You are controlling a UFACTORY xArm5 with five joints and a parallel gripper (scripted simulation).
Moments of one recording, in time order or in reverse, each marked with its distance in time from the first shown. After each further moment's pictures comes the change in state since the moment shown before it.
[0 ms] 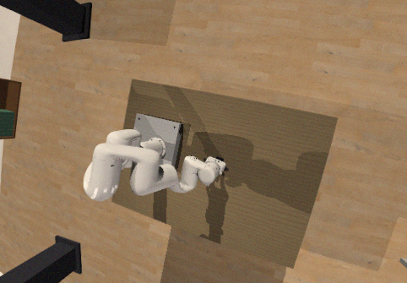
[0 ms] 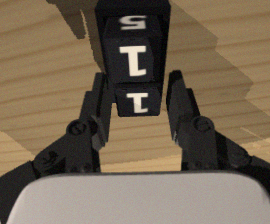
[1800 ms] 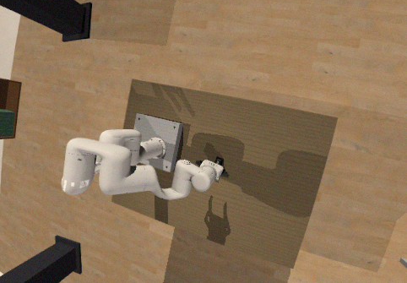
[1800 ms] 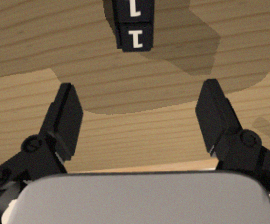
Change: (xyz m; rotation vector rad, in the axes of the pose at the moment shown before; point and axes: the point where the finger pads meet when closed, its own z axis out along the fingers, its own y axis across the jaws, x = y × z) arm 0.000 0.000 -0.089 0.000 0.000 0.000
